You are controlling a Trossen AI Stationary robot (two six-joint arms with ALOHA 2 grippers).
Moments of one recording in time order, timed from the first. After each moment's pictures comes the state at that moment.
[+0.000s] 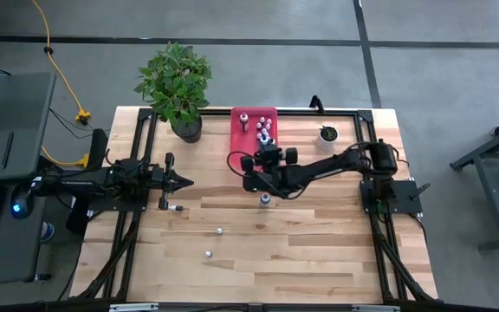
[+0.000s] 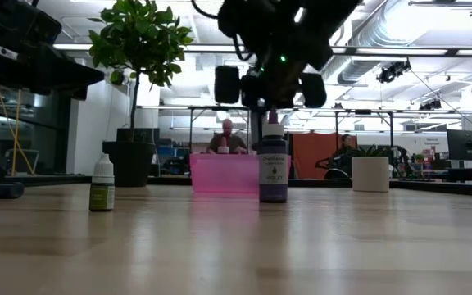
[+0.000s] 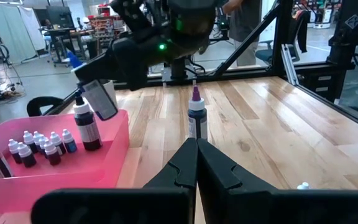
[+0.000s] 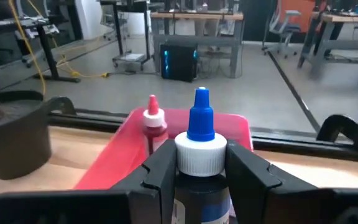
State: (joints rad) left arm 0.01 0.08 0.03 0.00 0.03 0.10; right arm 0.04 1.97 1.29 -0.15 1.34 0.89
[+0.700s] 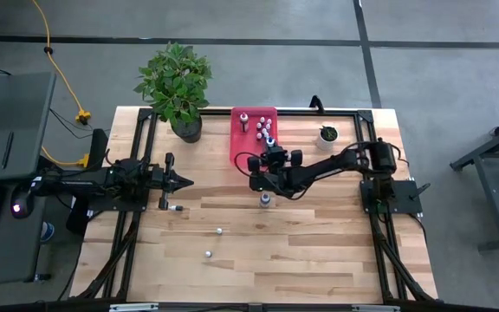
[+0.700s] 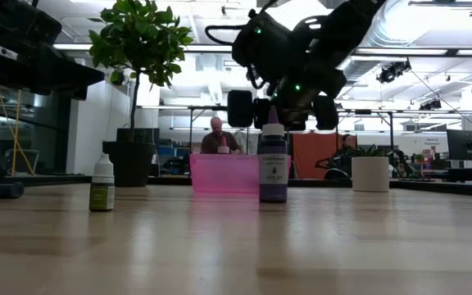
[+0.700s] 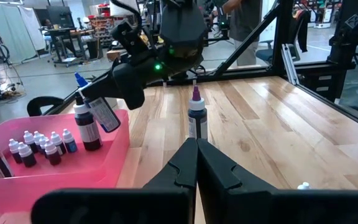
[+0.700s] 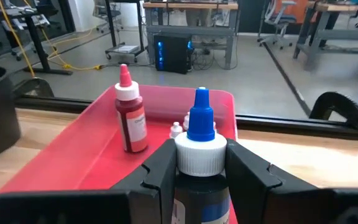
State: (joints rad) left arm 0.01 0.08 0.03 0.00 0.03 0.10; right arm 0.02 1.97 1.14 -0.04 1.31 0.92
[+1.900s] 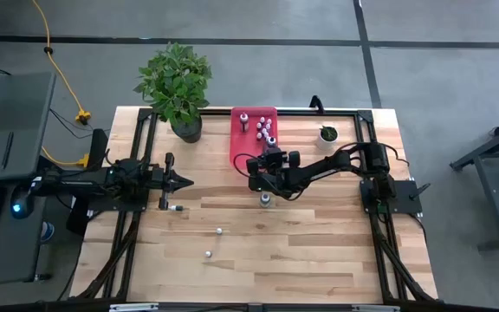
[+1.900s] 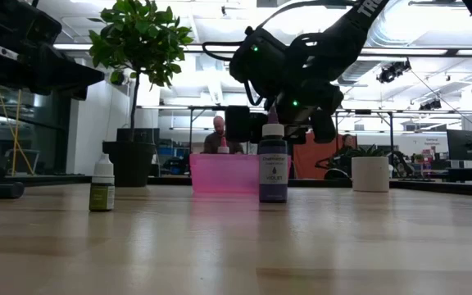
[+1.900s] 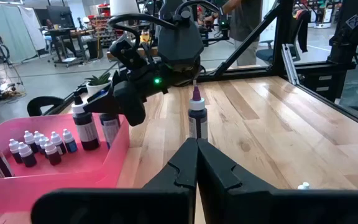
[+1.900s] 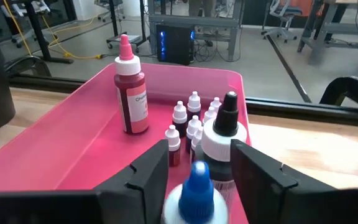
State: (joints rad) left arm 0.01 0.08 0.03 0.00 0.03 0.10; right arm 0.00 2.03 1.13 0.02 1.27 0.90
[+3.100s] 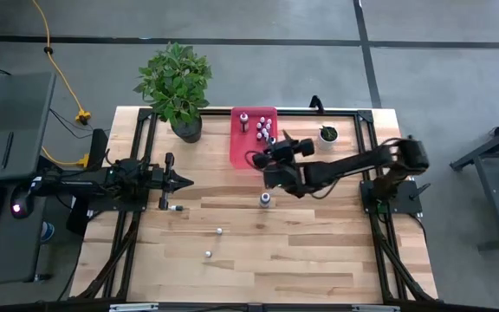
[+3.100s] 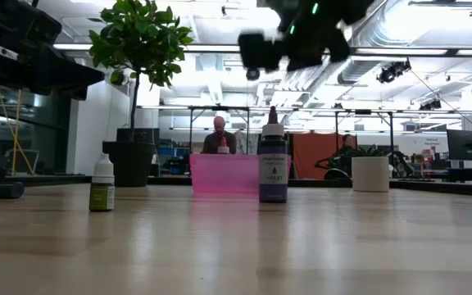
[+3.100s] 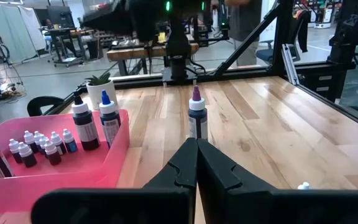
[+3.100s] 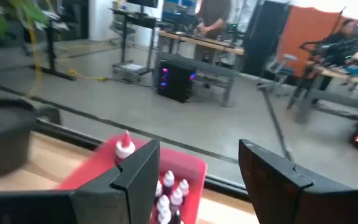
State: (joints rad) left arm 0.01 0.08 0.03 0.00 0.03 0.10; right arm 0.08 1.71 1.13 0.01 1.40 0.43
